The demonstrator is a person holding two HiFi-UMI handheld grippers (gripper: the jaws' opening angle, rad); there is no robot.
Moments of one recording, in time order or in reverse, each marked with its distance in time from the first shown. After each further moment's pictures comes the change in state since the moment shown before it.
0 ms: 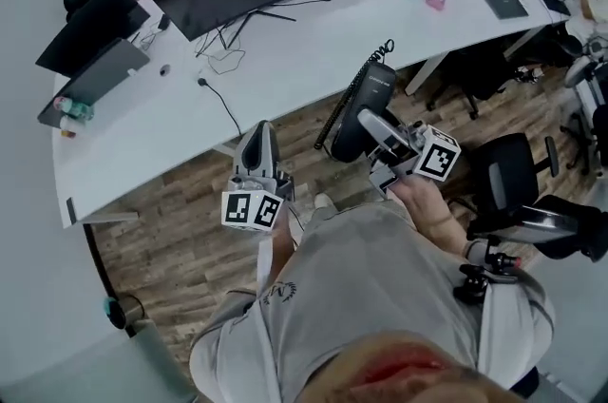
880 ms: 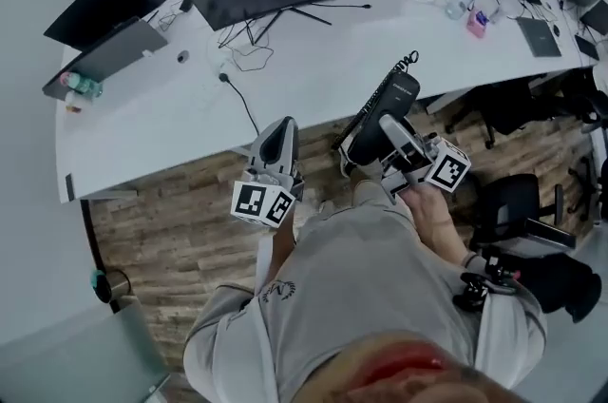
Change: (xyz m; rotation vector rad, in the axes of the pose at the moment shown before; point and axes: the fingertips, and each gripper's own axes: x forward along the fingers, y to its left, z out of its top) left arm 0.070 0.067 -0.026 0.029 0.084 -0.001; right arm 0.066 -0.097 0.009 0.096 0.018 -0.003
